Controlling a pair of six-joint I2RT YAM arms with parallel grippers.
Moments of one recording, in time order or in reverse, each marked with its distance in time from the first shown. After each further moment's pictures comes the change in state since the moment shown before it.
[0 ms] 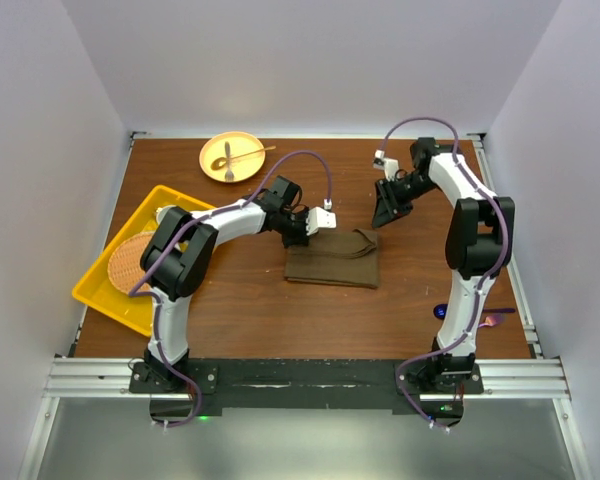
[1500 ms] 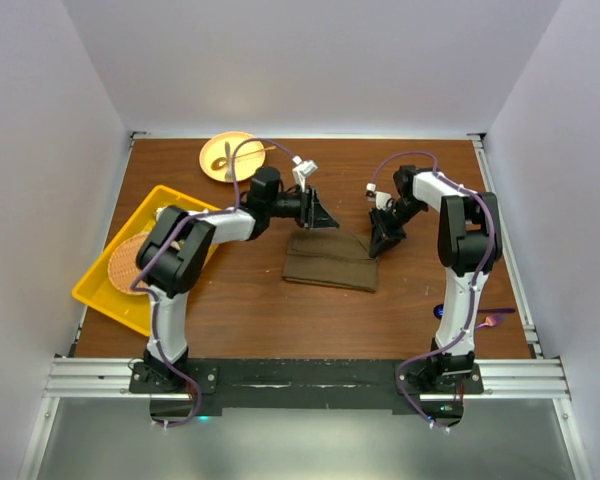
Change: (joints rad) left arm 0.075 -0.019 -0.154 0.838 0.391 -1.376; right arm 0.057 0.056 -0.230 0.107 0.163 0.246
